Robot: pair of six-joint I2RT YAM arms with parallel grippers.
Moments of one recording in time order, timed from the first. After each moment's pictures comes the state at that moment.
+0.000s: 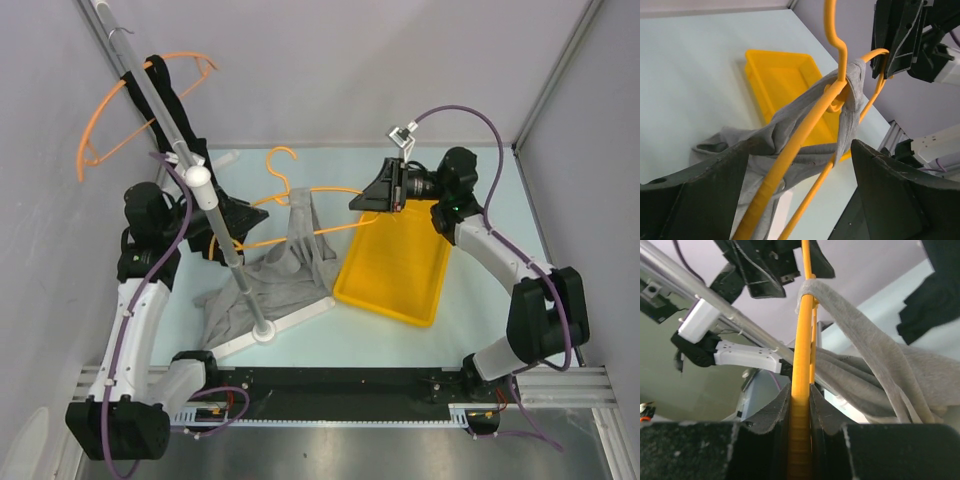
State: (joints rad) left arm 0.02 0.96 0.97 -0.18 0.91 -0.39; right arm 0.31 1.49 1.11 0.59 -1.24 0.92
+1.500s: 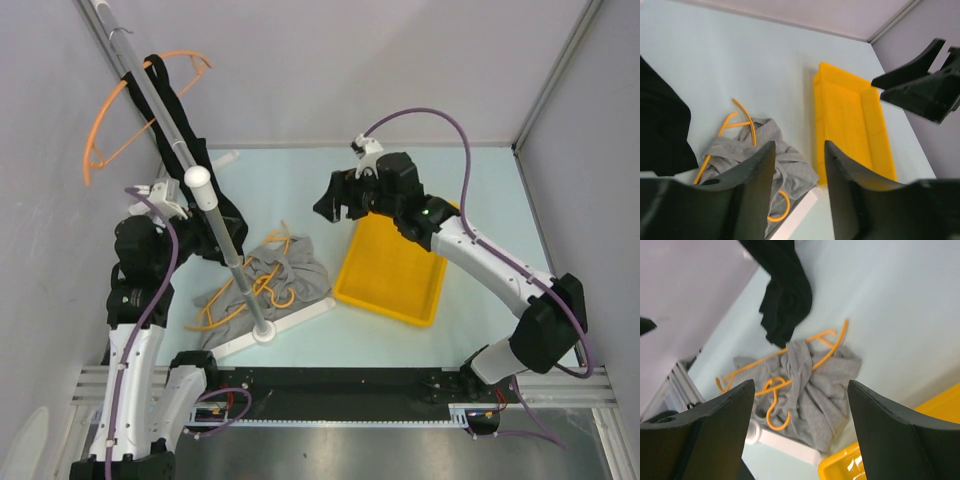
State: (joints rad) left arm 0.03 0.71 0.92 -0.41 0.49 -0.42; right arm 0.65 1.47 1.35 -0.18 -0.23 0.40
